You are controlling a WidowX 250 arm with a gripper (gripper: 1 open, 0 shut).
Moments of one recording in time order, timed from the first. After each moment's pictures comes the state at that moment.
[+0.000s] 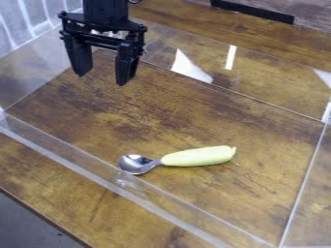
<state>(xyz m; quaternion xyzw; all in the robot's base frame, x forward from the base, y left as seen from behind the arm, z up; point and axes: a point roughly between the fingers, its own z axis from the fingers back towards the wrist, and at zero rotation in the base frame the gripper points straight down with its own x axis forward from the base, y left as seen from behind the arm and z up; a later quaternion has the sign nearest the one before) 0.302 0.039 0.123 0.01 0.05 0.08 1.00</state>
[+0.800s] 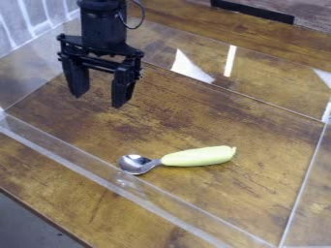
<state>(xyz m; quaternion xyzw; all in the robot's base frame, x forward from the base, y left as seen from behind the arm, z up) 0.289 0.035 0.103 0.01 0.07 0.07 0.99</state>
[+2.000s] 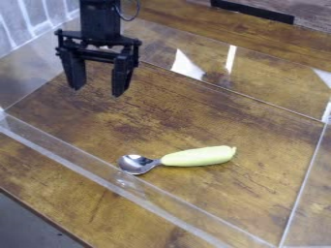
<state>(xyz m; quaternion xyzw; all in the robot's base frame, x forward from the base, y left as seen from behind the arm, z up) 0.304 0.046 0.104 0.00 0.10 0.13 0.99</state>
